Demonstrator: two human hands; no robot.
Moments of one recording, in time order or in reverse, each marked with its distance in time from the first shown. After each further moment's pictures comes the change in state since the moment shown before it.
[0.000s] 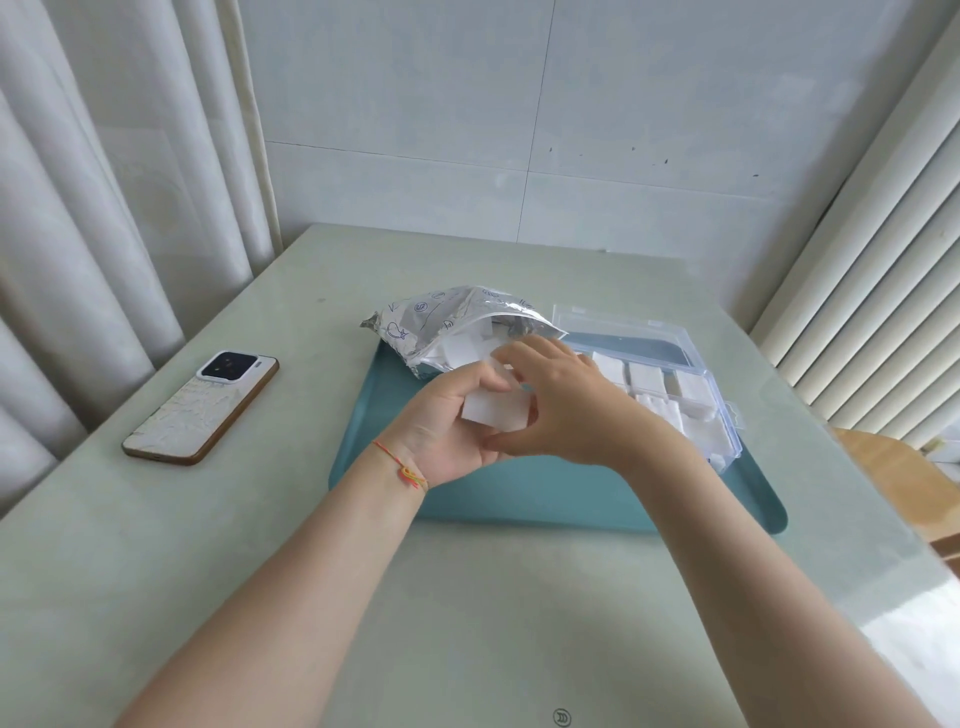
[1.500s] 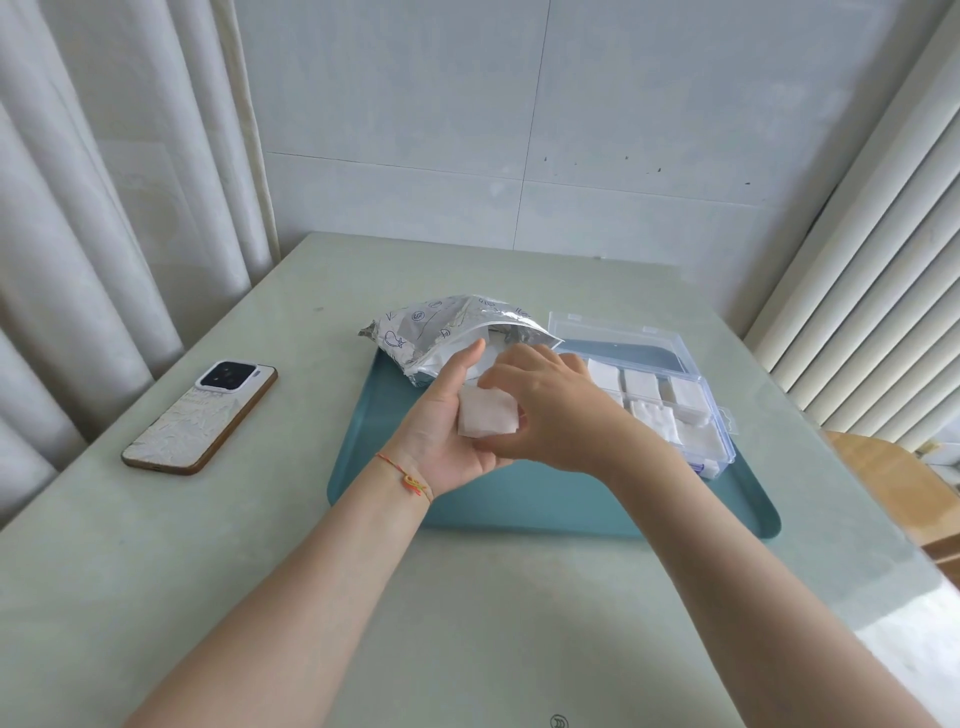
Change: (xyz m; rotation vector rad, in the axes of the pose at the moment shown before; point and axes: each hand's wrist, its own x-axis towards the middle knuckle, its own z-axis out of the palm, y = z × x) left_hand 0.007 -0.002 -0.003 -0.169 0.095 -0.108; right_hand 0.005 -0.006 0.004 -0.199 0.010 -0.029
